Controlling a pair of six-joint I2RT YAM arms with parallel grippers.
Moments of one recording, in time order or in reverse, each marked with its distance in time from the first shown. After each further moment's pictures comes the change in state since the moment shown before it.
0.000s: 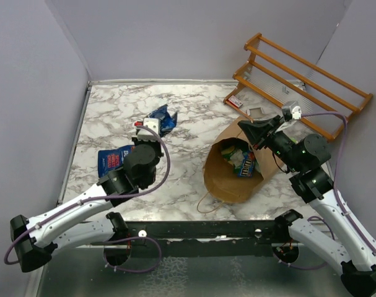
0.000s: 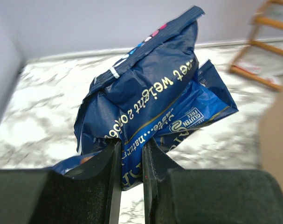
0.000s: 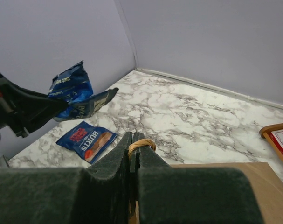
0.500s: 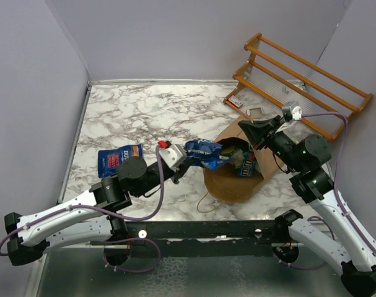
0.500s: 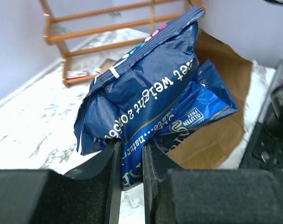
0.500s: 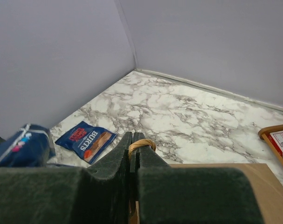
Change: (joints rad) left arm -0.095 -0.036 0.003 -0.020 0.773 0.099; right arm 0.000 -0.003 0.000 0.000 -0.004 -0.009
